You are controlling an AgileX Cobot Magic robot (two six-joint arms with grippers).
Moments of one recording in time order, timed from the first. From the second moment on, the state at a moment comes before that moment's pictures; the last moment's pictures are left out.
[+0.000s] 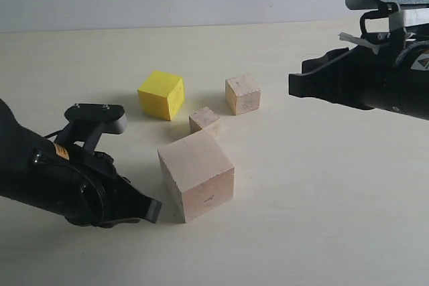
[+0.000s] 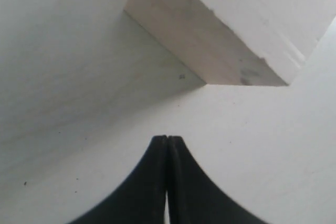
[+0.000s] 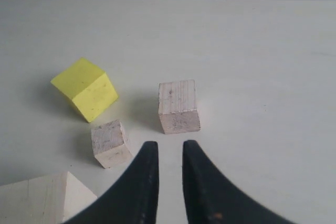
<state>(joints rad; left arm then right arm) -0.69 1.52 -0.60 -0.58 0.39 0.21 0.52 1.23 -0.54 0.52 -0.07 -0.28</state>
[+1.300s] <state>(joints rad) -0.69 1.68 -0.65 -1.15 0.53 0.86 0.52 1.23 -0.54 0.52 -0.09 -0.28</state>
